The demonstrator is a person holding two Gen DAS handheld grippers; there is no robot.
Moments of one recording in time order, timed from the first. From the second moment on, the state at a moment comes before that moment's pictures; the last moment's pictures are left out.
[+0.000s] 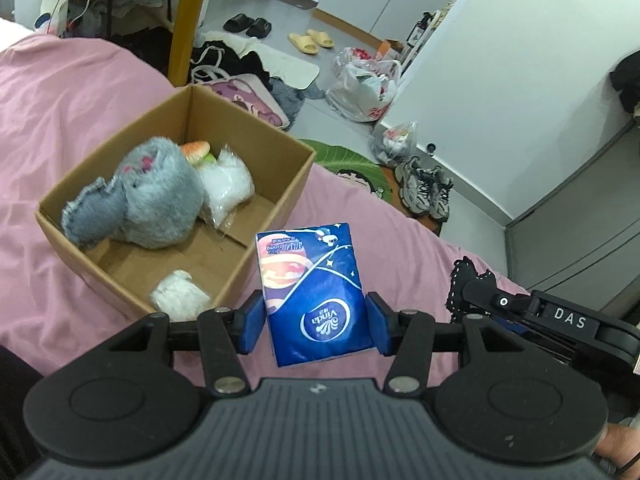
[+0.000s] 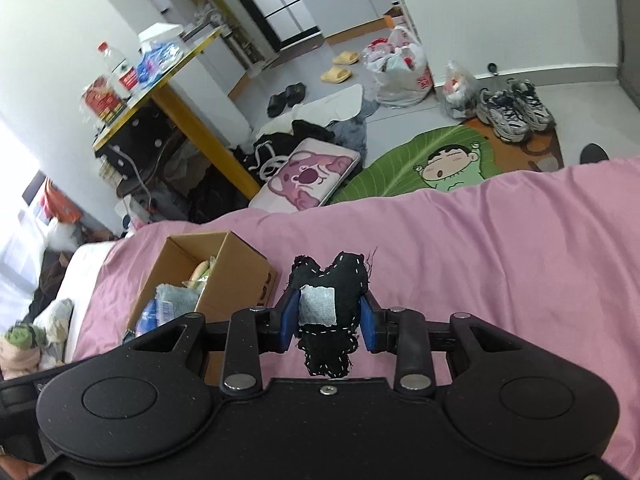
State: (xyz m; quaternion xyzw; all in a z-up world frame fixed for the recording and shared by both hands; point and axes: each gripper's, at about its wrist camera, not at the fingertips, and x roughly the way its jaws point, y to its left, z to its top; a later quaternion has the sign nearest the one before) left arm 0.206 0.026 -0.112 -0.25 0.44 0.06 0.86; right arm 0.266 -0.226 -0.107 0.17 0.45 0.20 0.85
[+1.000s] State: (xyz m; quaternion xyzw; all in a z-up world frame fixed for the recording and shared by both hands) left arm 0.207 0.111 -0.082 -0.19 0.44 0.02 0.88; right arm 0.243 -0.163 -0.090 0.15 0.43 0.22 0.86
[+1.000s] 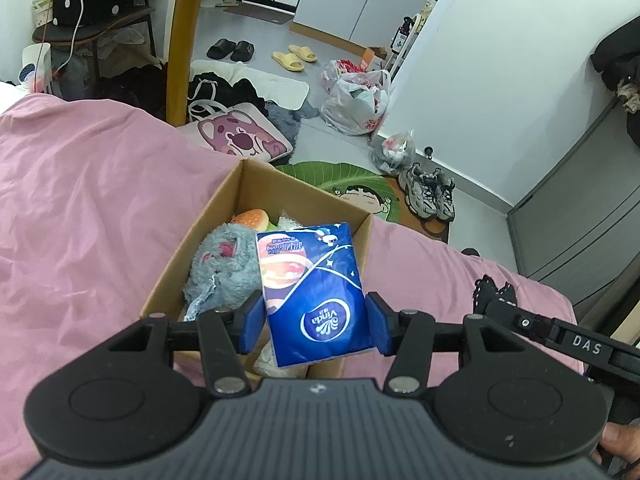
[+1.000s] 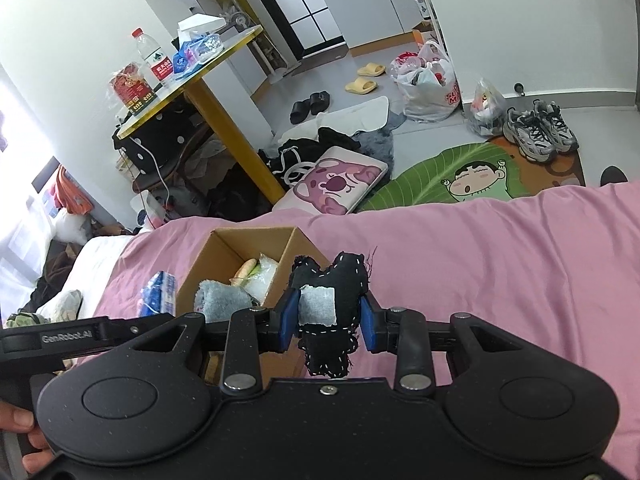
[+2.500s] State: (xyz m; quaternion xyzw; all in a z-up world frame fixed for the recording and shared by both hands) left arm 0.242 0.172 -0.138 -0.24 0.50 -0.01 0.83; right arm 0.267 -0.067 -0.093 0.10 0.44 0.26 0.86
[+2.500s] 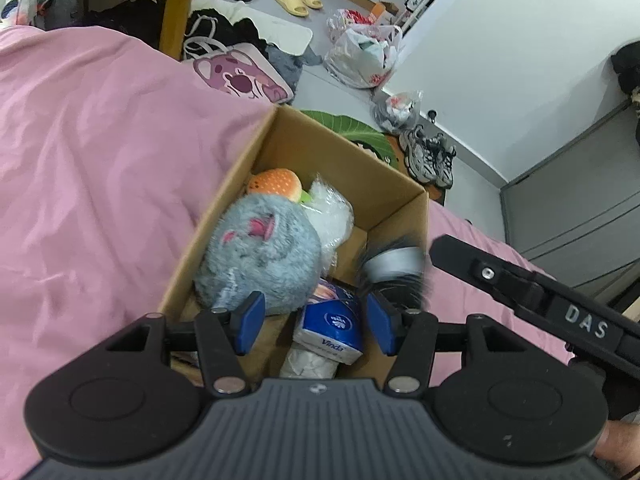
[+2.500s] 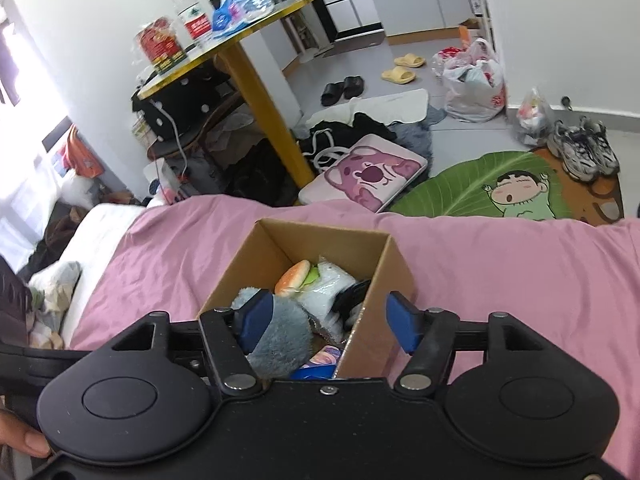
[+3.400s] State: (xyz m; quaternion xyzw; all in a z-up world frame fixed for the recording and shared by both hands) left arm 0.188 0.137 -0.062 -0.19 0.45 0.04 0.87; right arm 0.211 -0.135 -0.045 0.10 0.41 0.24 0.88
